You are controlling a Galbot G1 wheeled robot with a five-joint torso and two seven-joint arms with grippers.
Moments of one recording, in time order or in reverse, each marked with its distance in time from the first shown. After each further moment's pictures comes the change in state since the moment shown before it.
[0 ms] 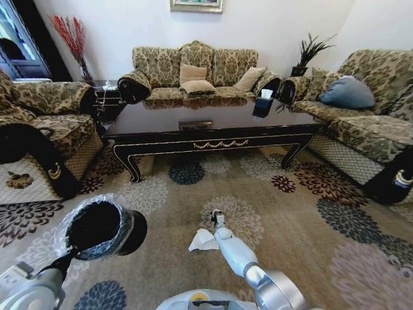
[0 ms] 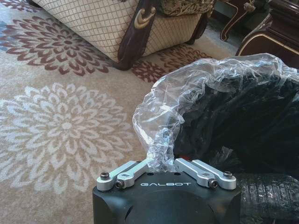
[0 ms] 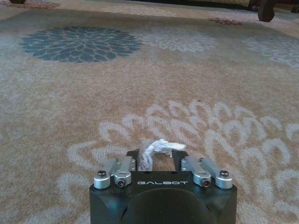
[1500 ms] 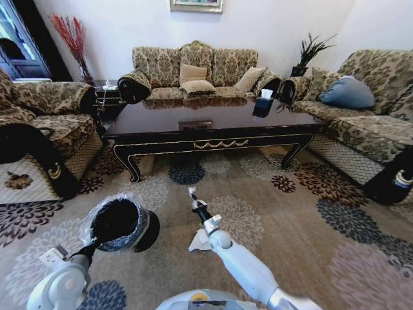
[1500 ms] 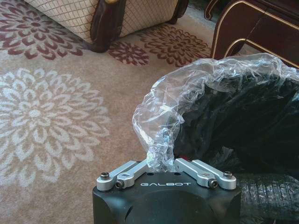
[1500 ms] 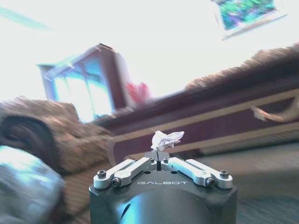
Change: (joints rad) left arm -0.091 0.005 0.179 0.073 0.122 0.000 -0.014; right arm -0.204 -0.232 -0.398 0.904 0.297 0.314 -0.201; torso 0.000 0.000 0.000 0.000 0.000
